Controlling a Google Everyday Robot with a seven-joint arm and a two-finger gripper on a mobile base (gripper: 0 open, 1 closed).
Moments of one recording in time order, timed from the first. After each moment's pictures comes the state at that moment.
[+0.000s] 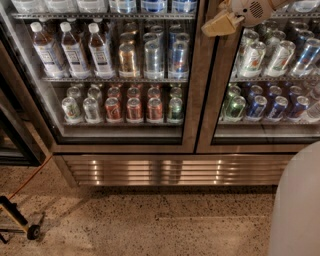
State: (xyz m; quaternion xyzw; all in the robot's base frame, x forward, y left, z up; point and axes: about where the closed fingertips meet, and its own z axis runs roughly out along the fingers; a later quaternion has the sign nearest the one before) arm 0.683 -0.135 1.004 -0.56 0.71 0.17 0.39
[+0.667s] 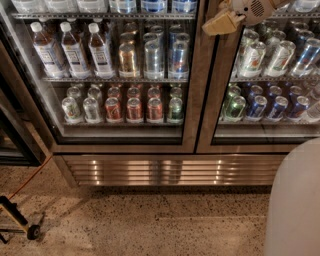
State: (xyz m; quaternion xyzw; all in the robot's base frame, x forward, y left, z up) arm 0.685 -0.138 1.006 -0.56 0.71 0.17 0.39
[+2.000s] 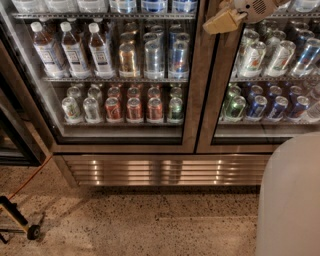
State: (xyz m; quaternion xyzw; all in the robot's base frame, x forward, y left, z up) arm 0.686 -0.139 1.009 -0.56 0.71 0.18 0.39
